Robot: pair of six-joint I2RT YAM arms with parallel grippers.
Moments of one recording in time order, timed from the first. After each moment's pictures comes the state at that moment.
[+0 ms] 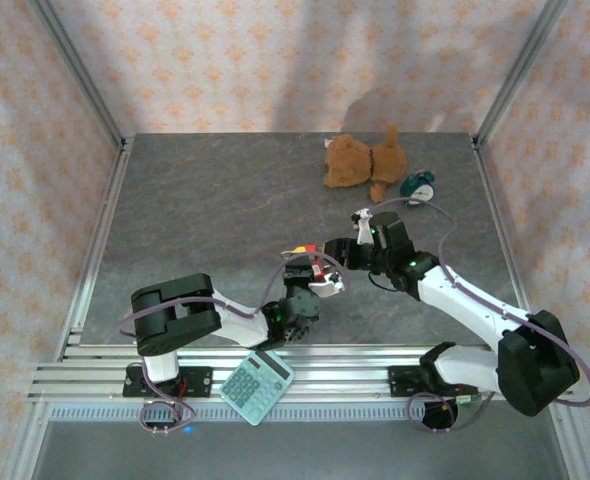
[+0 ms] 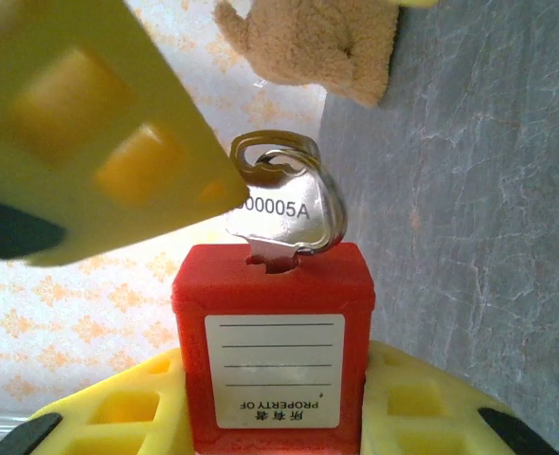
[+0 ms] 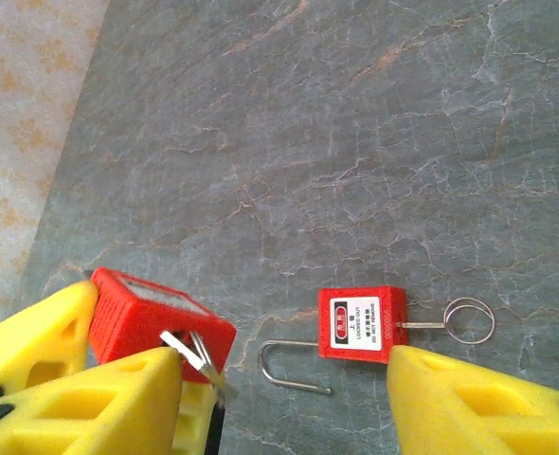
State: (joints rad) left arm -1.18 1.81 0.67 0.91 -1.15 1.15; right arm 0.53 1.19 0.68 -0.14 -0.34 0.58
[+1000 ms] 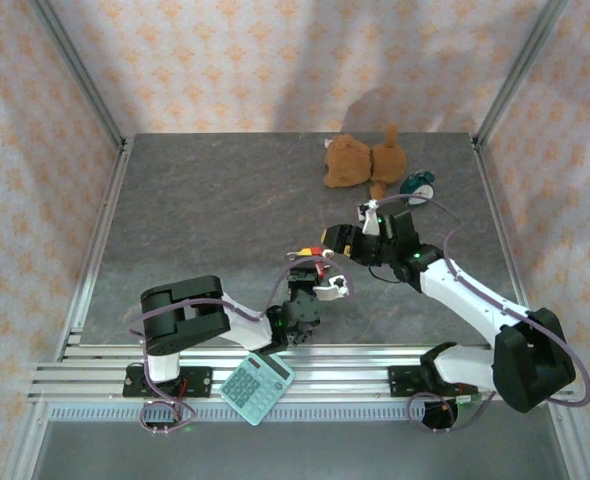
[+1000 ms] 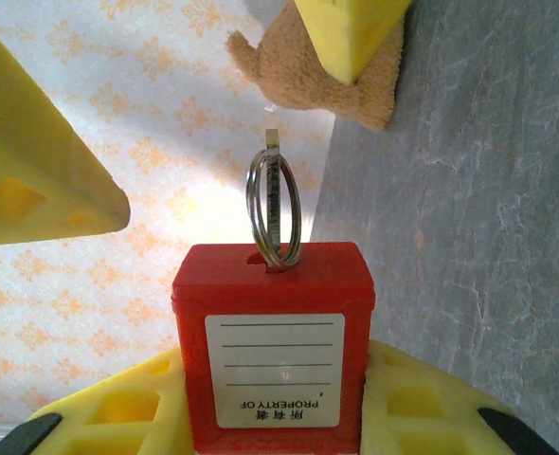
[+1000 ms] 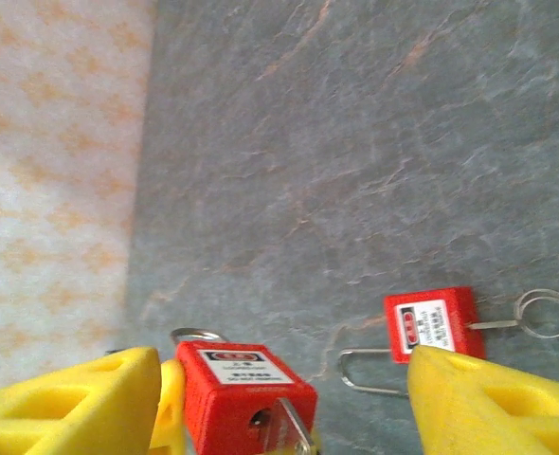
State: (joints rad) left arm -1.20 1.86 0.68 1.05 -1.16 1.25; right arm 0.44 1.21 0.71 -0.11 -0.52 0.82
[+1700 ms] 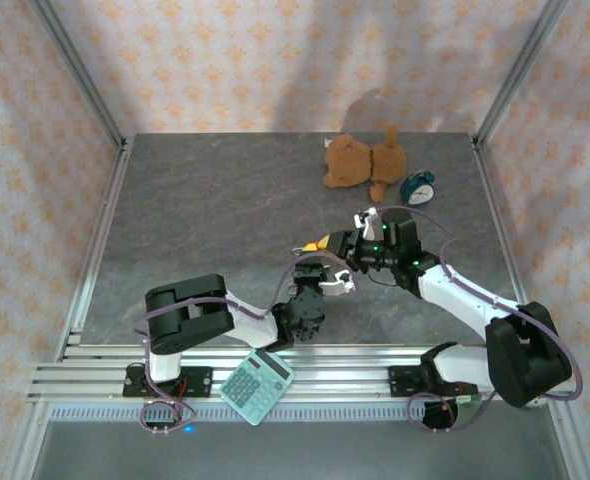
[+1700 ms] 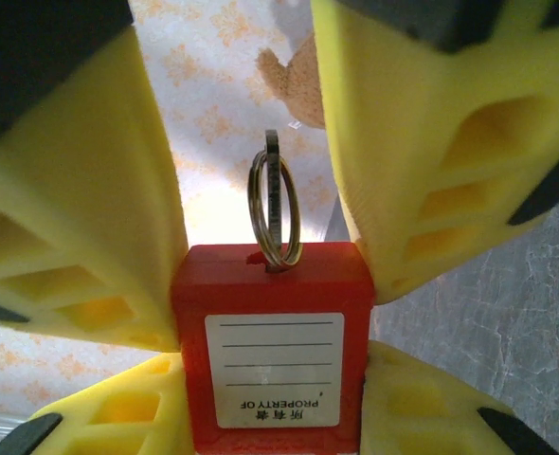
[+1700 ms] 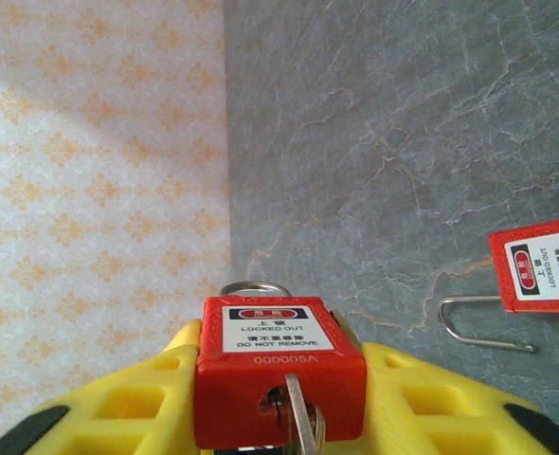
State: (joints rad) left arm -1.20 1.88 0.73 1.10 -1.16 1.27; right arm 0.42 1.24 0.60 0.13 -0.74 1.05
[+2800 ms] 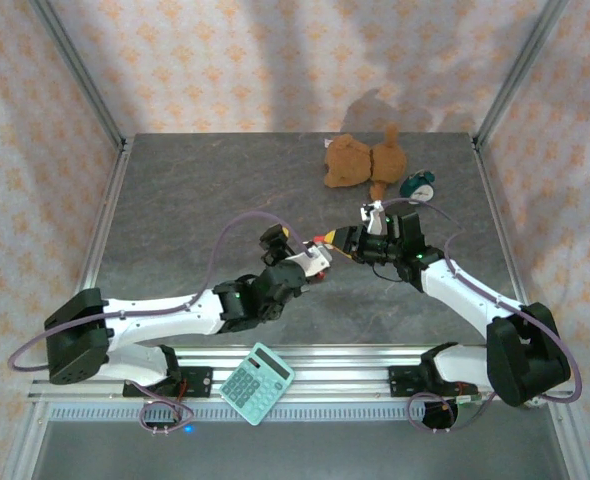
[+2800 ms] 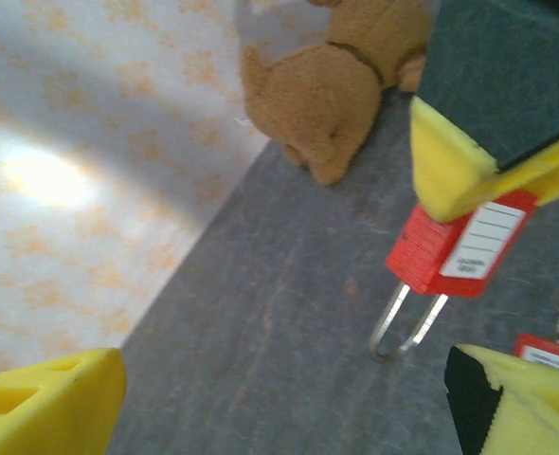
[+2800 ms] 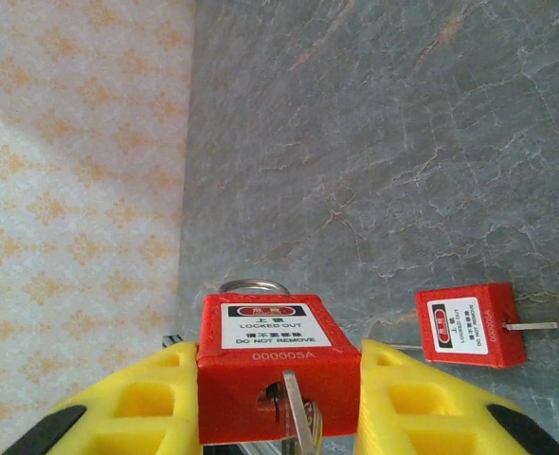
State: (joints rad) left arm -1.10 1.32 0.80 0.08 -0.79 0.44; right arm 0.38 1.24 0.66 0.02 -0.65 0.86
